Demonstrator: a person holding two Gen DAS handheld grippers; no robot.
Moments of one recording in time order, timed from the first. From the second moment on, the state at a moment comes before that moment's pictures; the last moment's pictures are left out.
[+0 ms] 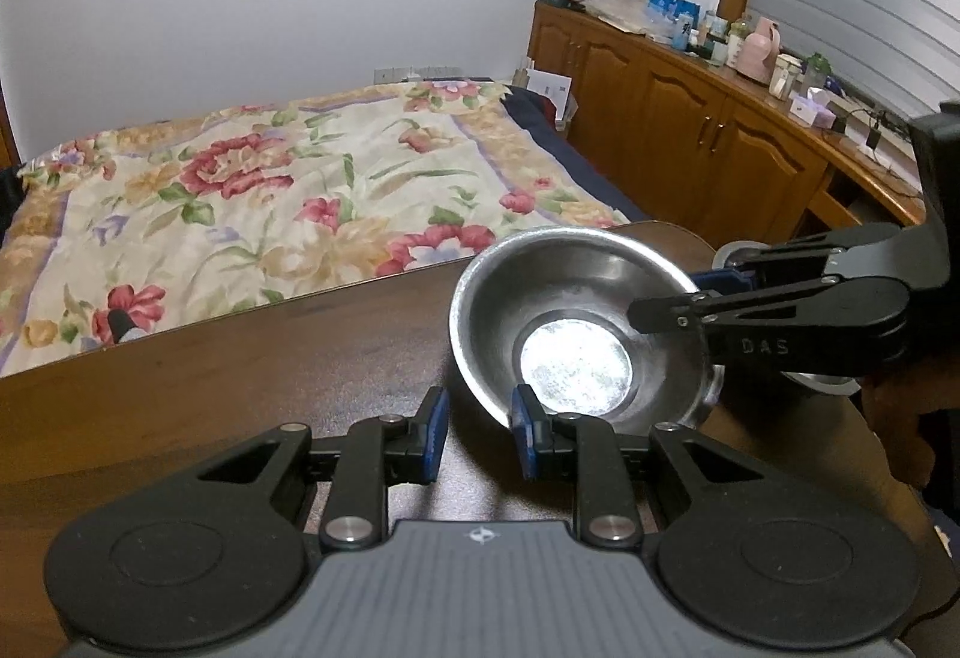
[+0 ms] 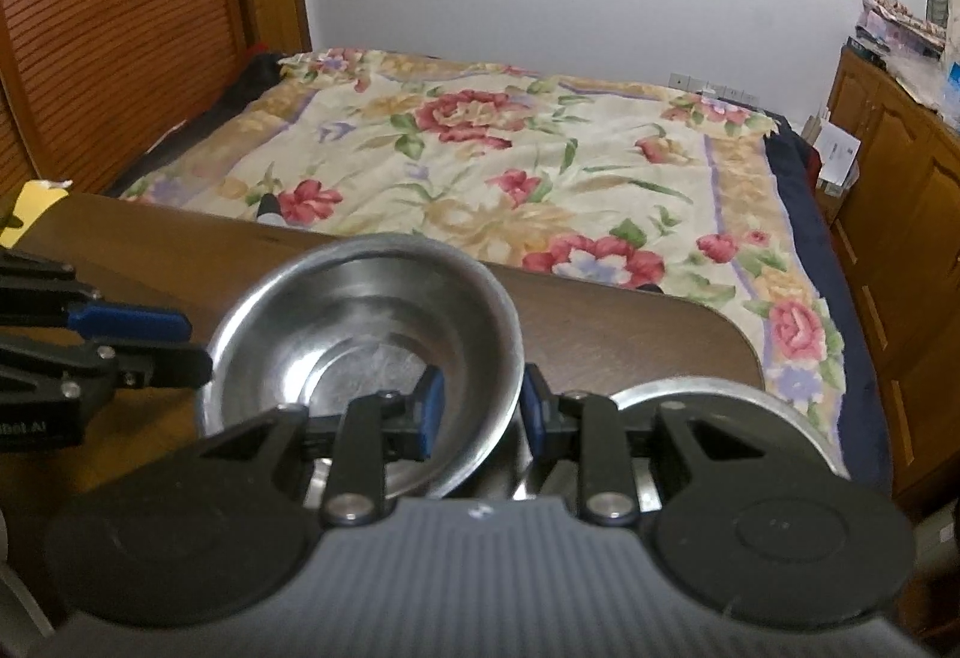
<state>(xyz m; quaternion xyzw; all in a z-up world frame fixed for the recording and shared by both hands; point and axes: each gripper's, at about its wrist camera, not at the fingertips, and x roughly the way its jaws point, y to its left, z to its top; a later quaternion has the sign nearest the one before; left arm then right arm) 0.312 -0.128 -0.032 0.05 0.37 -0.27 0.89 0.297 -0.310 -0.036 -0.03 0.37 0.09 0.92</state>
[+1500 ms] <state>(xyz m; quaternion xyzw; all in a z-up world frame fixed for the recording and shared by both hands) 0.179 -0.095 0.055 0.05 0.28 -0.30 0.91 0.194 -0.318 0.042 0.05 0.27 0.12 0.96</state>
